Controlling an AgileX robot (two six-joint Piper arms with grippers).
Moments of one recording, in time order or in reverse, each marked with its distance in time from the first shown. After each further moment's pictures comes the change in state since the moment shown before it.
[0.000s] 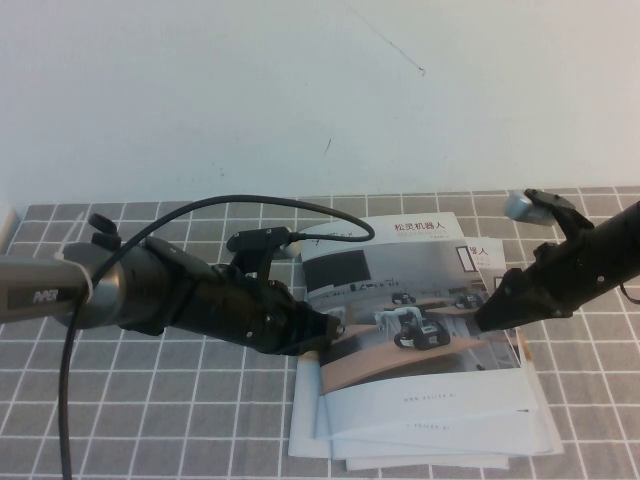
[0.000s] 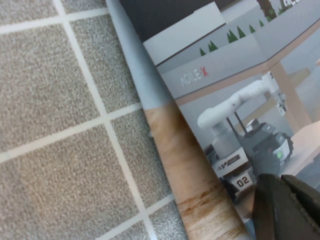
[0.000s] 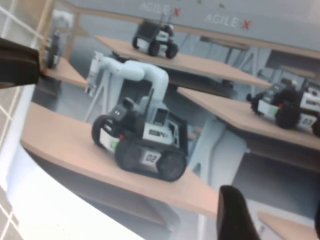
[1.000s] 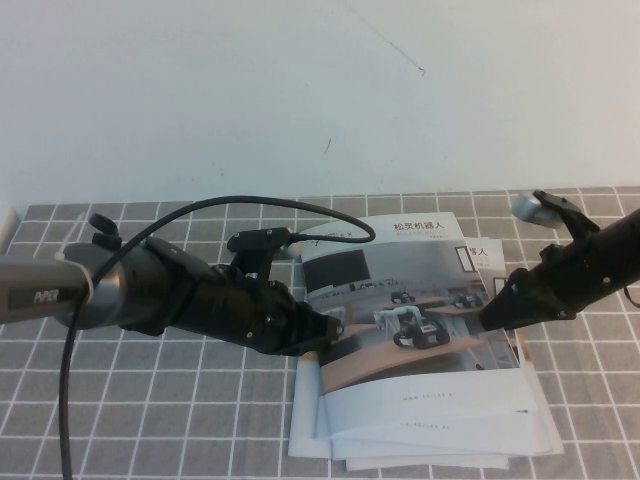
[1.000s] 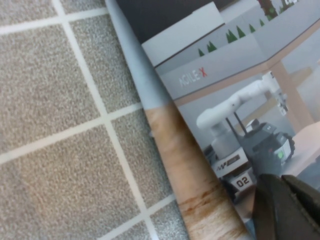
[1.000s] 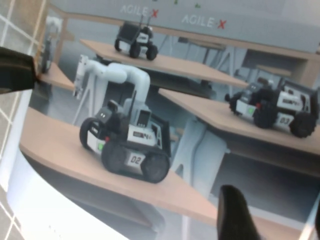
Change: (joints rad) right arm -0.023 0.035 -0.007 0.025 0.021 -0.019; left arm -0.001 0.000 0.000 0.004 -0.002 0.002
